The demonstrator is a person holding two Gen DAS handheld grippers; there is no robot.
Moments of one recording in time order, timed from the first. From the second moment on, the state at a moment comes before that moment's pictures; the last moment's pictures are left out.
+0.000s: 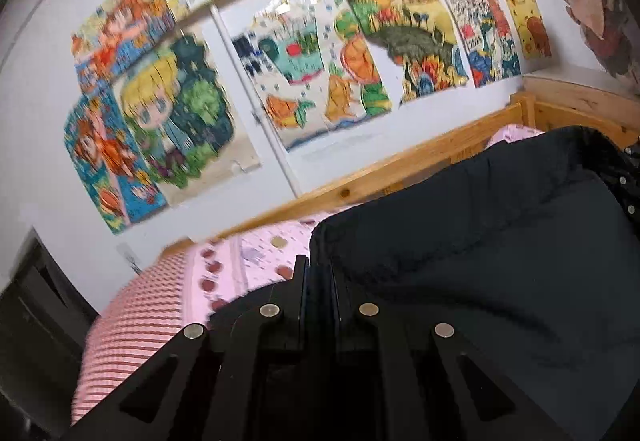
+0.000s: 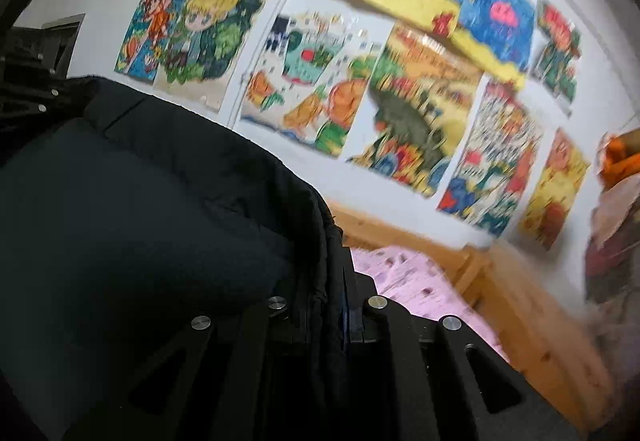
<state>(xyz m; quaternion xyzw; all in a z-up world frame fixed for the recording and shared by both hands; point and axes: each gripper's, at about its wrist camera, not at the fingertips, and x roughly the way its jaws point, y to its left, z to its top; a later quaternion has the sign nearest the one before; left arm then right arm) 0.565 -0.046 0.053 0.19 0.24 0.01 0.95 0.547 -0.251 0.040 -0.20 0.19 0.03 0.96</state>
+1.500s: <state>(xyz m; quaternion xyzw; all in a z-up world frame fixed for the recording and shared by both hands) 0.550 -0.060 0.003 0.11 0.34 -0.11 0.93 0.561 -0.251 0.001 -0.07 0.30 0.17 0.94</state>
